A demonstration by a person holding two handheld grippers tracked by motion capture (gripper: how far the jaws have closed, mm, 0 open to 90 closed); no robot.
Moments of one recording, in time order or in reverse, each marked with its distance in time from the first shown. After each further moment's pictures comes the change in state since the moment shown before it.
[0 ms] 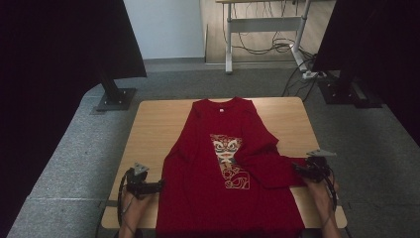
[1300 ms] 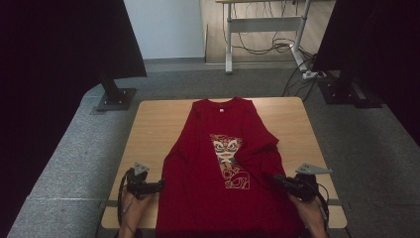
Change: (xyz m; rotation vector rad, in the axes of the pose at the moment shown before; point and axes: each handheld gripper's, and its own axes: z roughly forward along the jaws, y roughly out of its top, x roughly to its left) left arm -0.001 0.000 0.000 0.000 0.002 -0.002; right arm 0.088 -0.008 -0.061 -0.120 0.427 -0.041
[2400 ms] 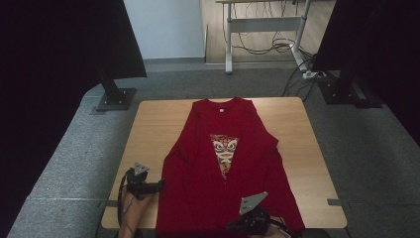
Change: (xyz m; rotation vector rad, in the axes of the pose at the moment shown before) left arm 0.000 0.000 0.000 0.000 -0.003 0.003; right arm 0.133 -0.031 0.067 0.360 0.508 -0.325
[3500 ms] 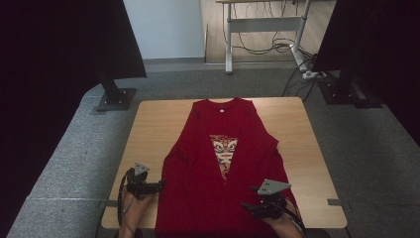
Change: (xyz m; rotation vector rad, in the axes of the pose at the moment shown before) left arm 0.000 0.000 0.000 0.001 -0.004 0.004; right arm -0.039 -0.010 -0.045 -0.186 -0.433 0.045
